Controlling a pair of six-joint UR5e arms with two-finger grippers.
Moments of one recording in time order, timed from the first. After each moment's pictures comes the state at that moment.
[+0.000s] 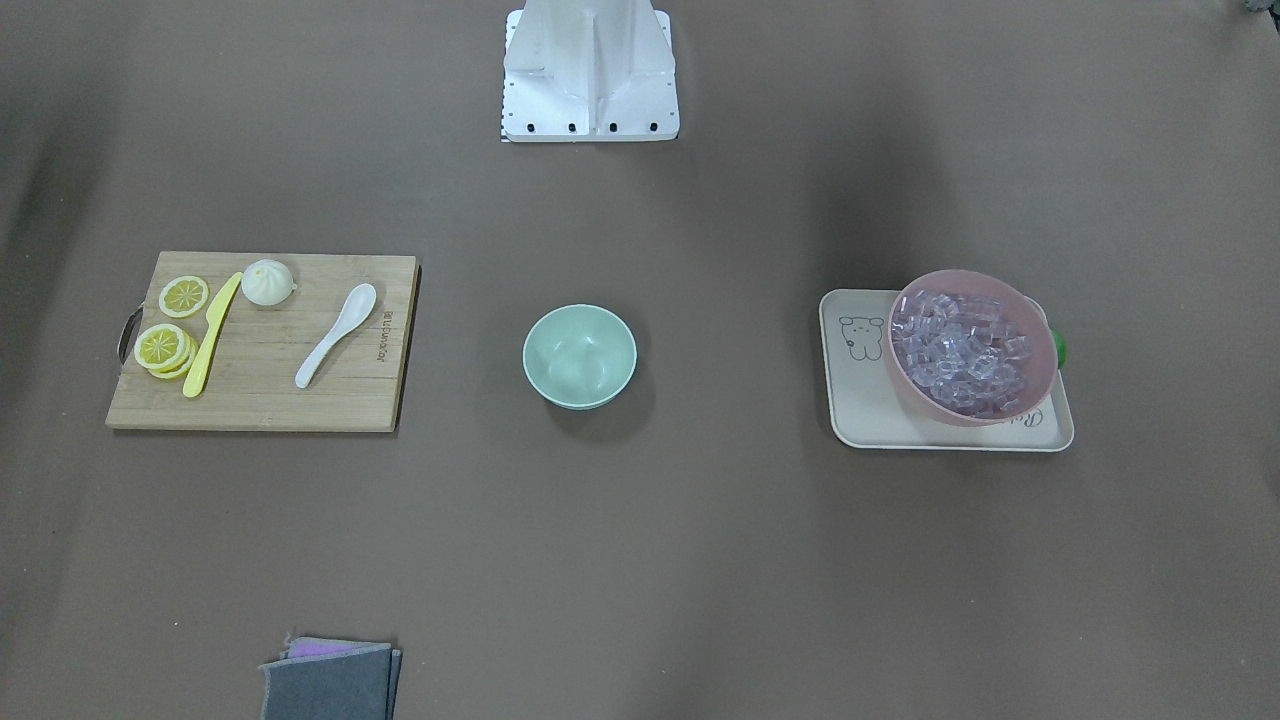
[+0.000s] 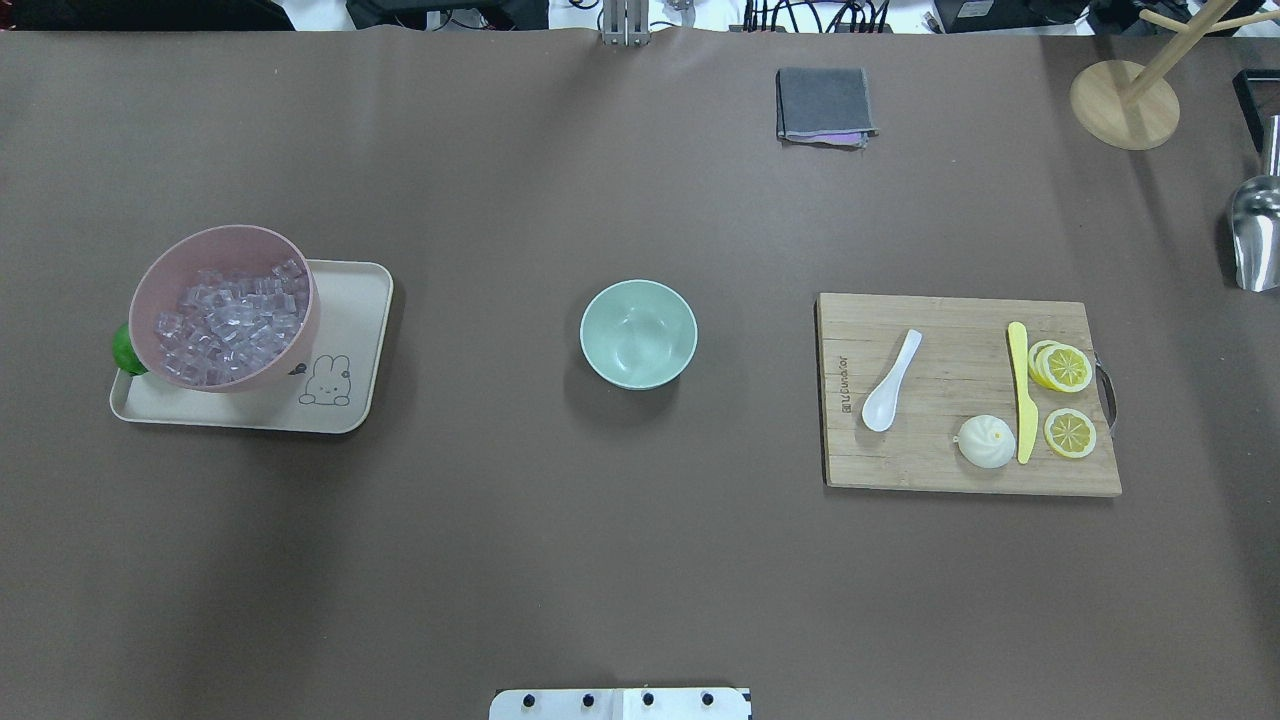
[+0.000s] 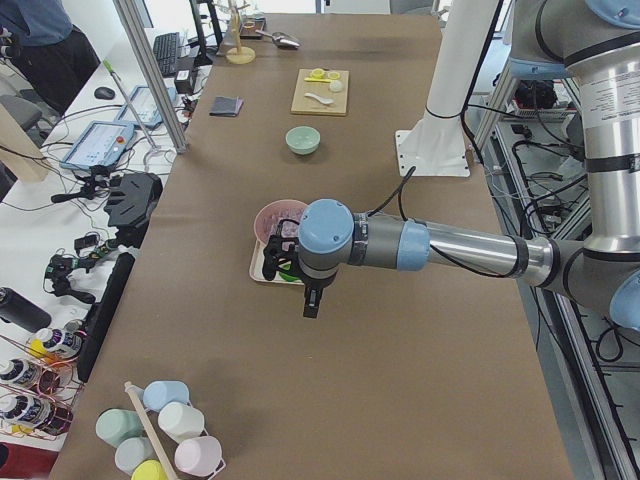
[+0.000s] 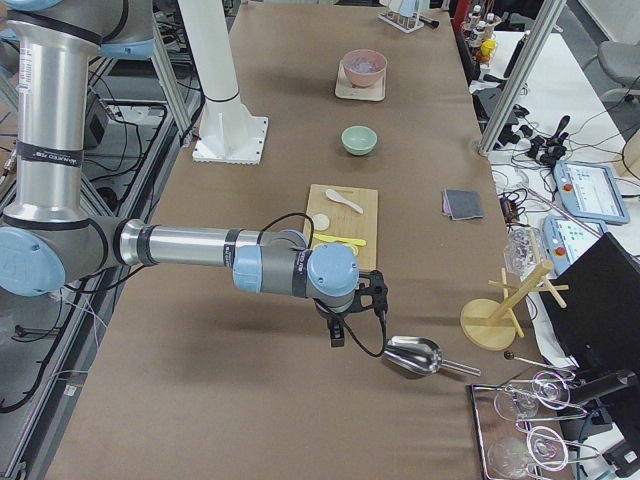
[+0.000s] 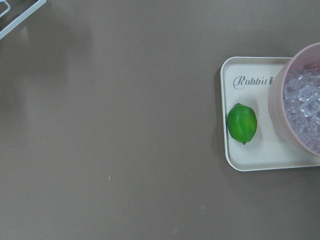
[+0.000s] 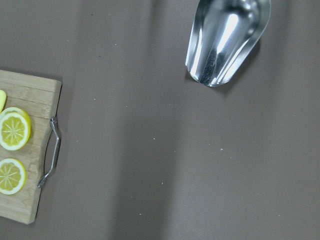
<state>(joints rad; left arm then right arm) -1.63 -1.35 -1.95 -1.53 -2.55 0.05 1.64 -1.72 1.73 -1.60 2.52 -0.21</state>
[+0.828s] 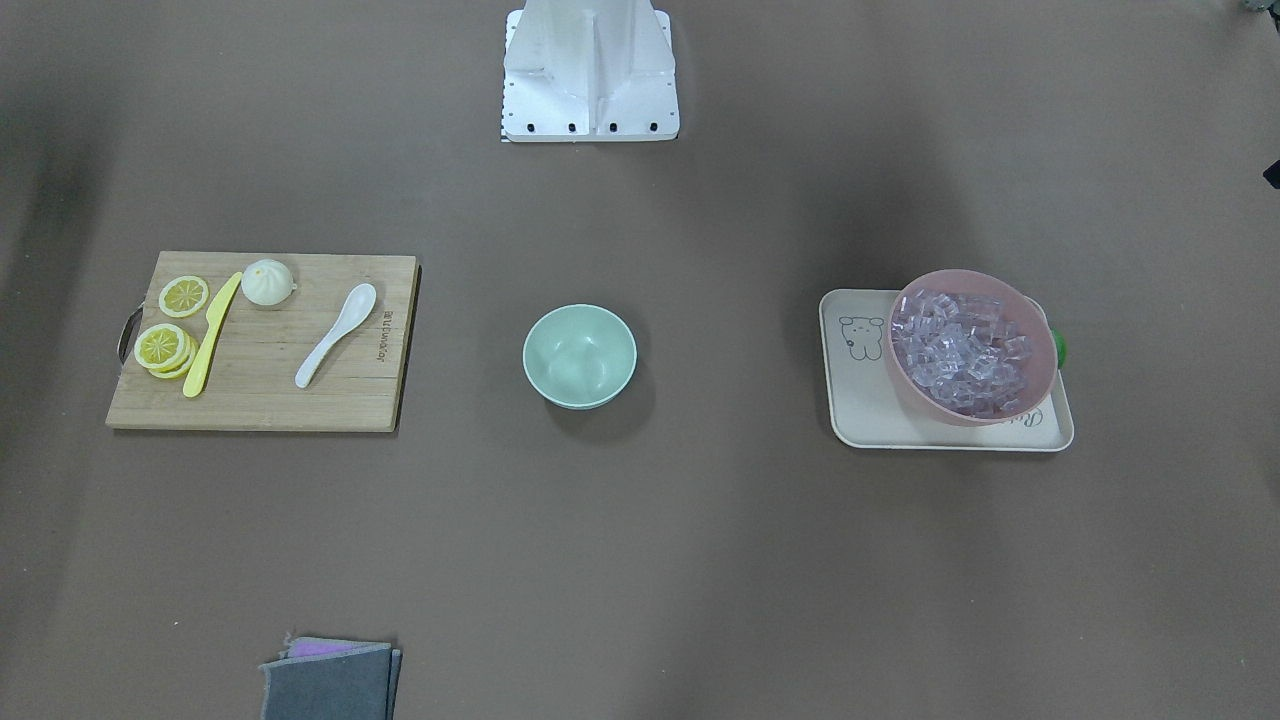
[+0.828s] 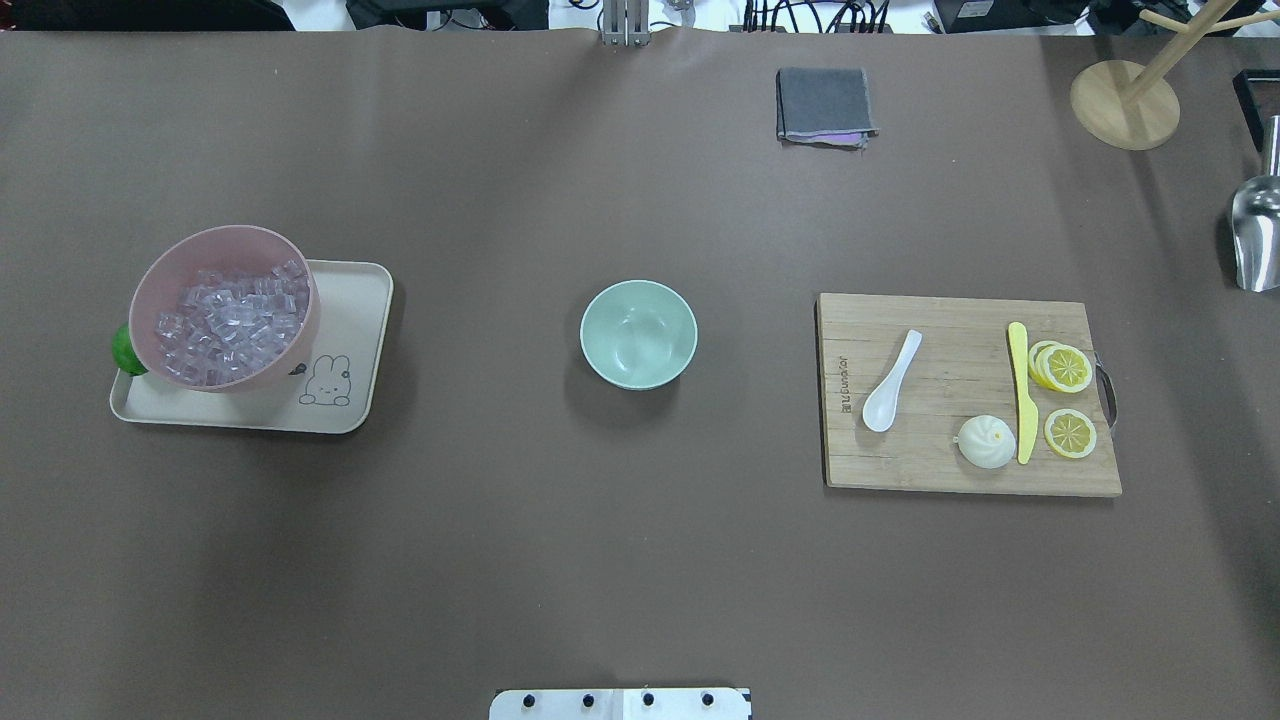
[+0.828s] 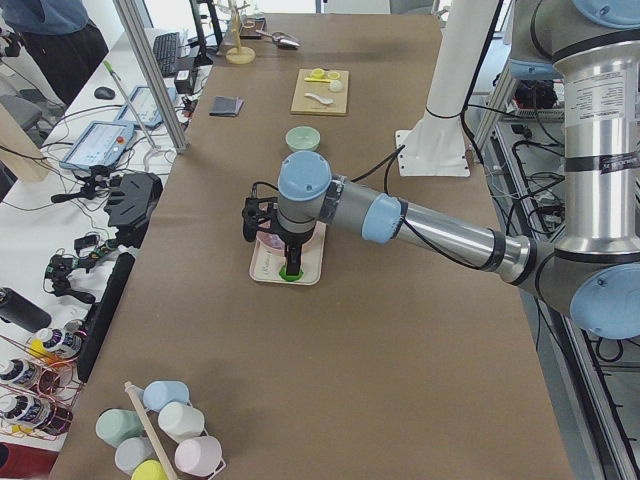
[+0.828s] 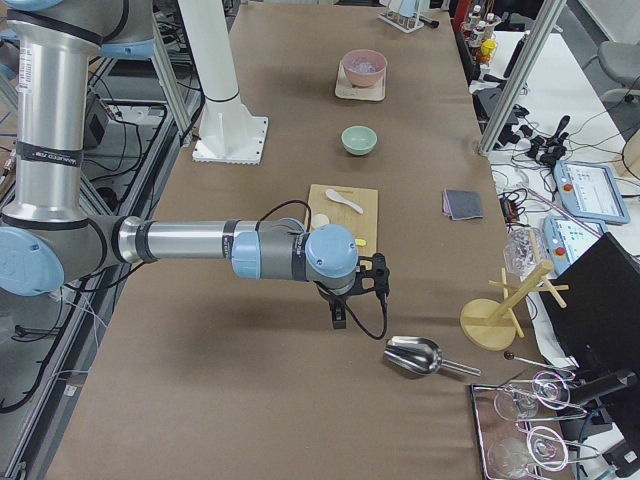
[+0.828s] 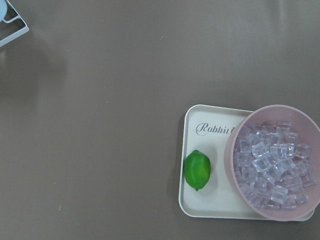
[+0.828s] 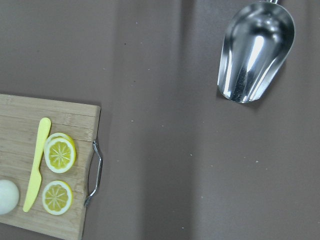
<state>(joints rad) -1.52 -1.47 -1.99 -1.62 -2.52 -0.39 1.61 -1.72 1.84 -1.60 2.54 -0.03</state>
